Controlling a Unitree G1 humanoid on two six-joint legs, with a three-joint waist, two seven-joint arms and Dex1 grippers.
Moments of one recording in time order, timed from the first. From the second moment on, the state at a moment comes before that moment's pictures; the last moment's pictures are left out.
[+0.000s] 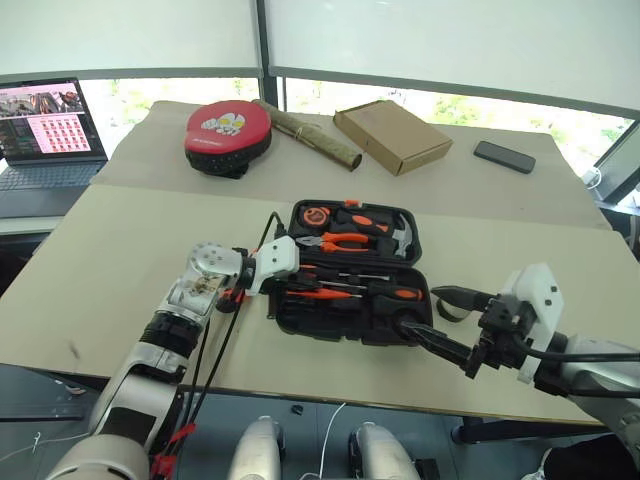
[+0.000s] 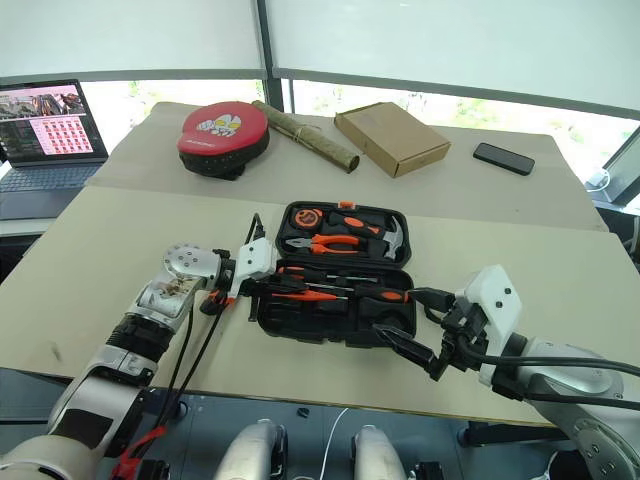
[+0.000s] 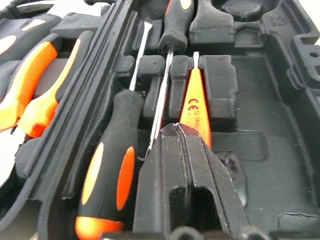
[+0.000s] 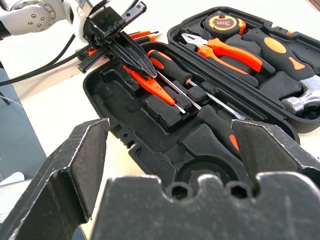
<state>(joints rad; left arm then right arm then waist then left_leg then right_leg) -0.67 0.46 -0.26 0.45 -0.06 -0.07 -1.27 0.16 -0.83 -0.35 -0.81 0.92 0.80 0.52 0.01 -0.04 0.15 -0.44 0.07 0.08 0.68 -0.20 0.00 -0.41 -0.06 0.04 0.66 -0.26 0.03</state>
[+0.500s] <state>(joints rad) -0.62 0.49 -0.24 0.38 -0.09 -0.02 -1.24 0.12 -0.83 -0.31 -0.79 0.90 0.80 0.53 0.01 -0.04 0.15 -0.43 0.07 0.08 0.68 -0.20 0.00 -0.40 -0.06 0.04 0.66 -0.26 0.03</state>
